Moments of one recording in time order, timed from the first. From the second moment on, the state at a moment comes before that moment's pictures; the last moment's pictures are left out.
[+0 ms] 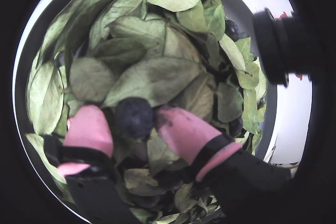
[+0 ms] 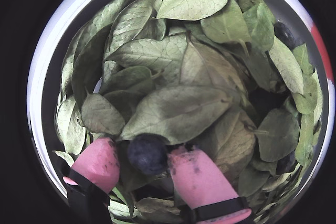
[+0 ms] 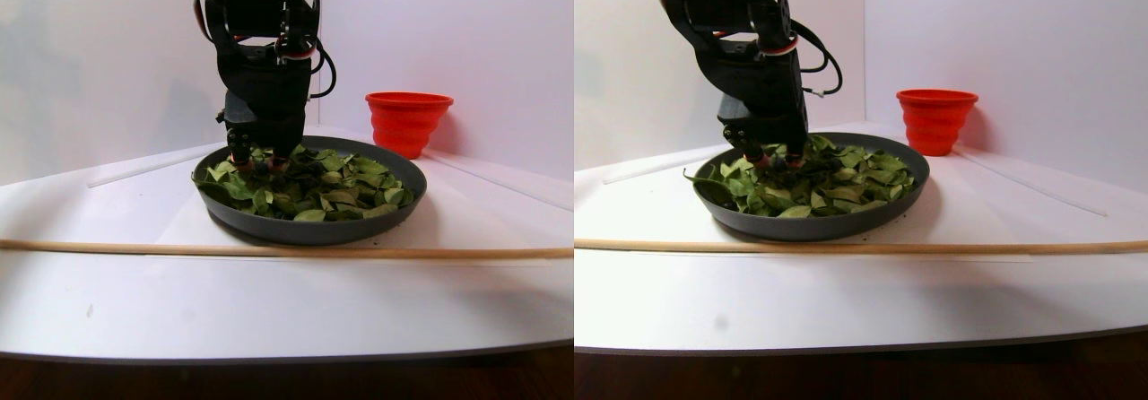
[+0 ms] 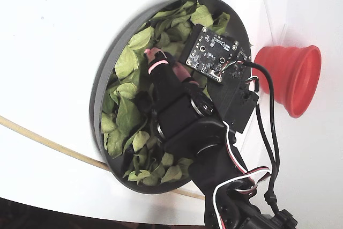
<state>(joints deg) -1.0 71.8 120.7 -35.7 -97.3</state>
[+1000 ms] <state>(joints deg) -0.8 70.8 120.1 -36.6 -98.3</state>
